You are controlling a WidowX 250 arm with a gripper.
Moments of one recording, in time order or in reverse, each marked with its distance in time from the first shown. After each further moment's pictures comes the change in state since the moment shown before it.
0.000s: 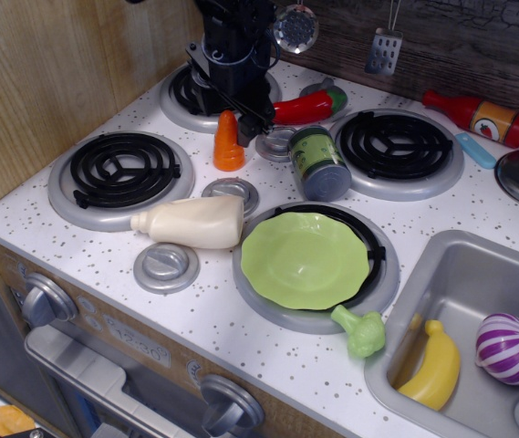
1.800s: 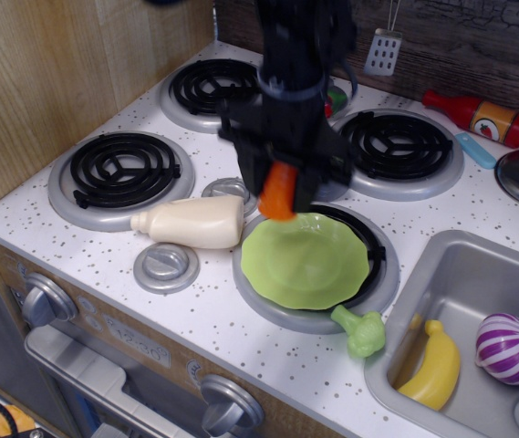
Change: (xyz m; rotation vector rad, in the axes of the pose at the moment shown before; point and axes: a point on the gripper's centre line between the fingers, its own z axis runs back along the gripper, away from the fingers) arm -0.048 -0.109 0.073 -0.120 0.195 0.369
